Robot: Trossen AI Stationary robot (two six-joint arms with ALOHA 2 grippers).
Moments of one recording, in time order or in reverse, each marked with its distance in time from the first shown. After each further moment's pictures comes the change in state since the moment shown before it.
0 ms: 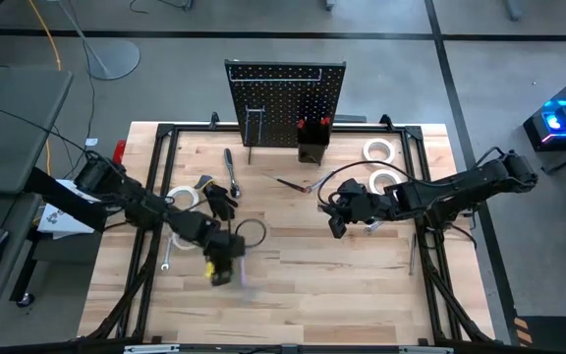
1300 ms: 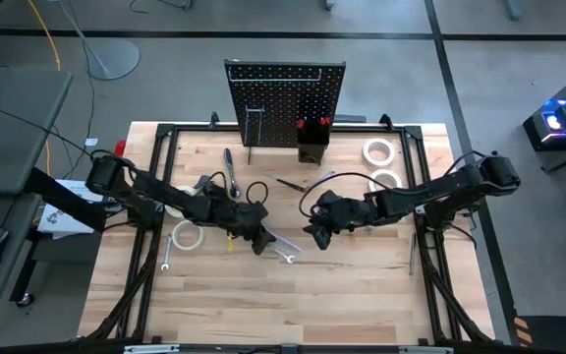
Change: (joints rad) left arm 0.198 0.022 -0.003 0.555 -0.148 -0.200; right arm -0.019 0.196 0.000 0.255 -0.195 -0.012
